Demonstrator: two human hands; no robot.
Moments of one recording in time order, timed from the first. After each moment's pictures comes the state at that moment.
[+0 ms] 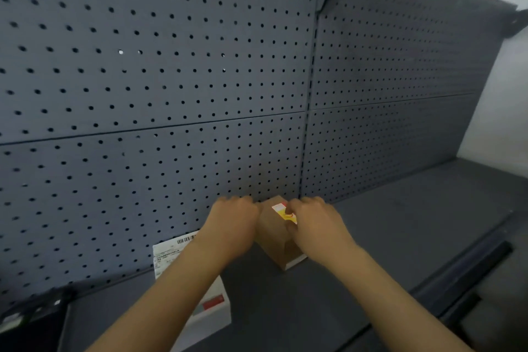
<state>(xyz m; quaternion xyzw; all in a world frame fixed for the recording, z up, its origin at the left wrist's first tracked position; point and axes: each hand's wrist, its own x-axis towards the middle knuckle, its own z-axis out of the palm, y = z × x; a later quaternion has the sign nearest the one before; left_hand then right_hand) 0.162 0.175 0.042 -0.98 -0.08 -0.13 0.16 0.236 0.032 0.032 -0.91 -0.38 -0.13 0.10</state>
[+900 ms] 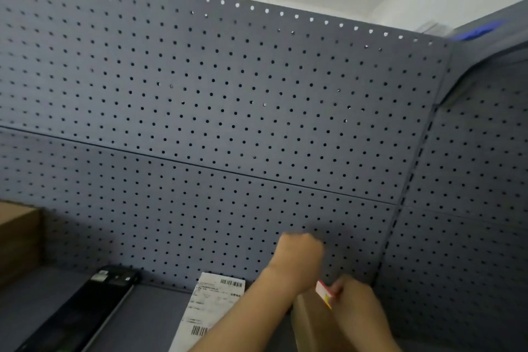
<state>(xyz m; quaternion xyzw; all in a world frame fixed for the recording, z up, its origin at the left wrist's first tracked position) 0.222 0.166 0.077 -0.95 -0.24 -0.18 0.06 0.307 0.083 0.053 -0.91 -0.36 0.12 0.17</state>
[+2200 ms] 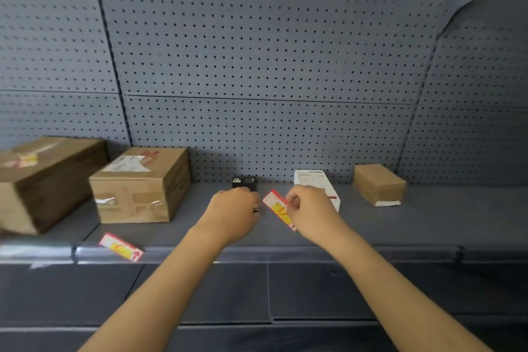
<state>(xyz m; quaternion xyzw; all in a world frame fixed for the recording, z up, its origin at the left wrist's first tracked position) -0.214 0.113 0.048 -0.94 -0.32 -0.13 0.06 -0.075 0.022 0.042 -0.79 -0.51 0.04 0.33</state>
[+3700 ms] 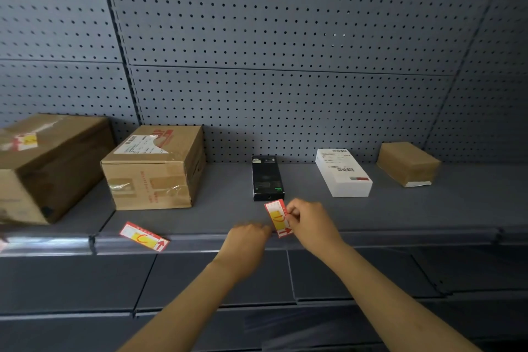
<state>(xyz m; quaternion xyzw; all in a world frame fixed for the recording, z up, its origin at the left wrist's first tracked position) -0.245 0.166 -0.074 -0.96 -0.27 -0.07 0.01 -0.108 0.088 -0.051 -0.80 -0.52 0.04 0.29</state>
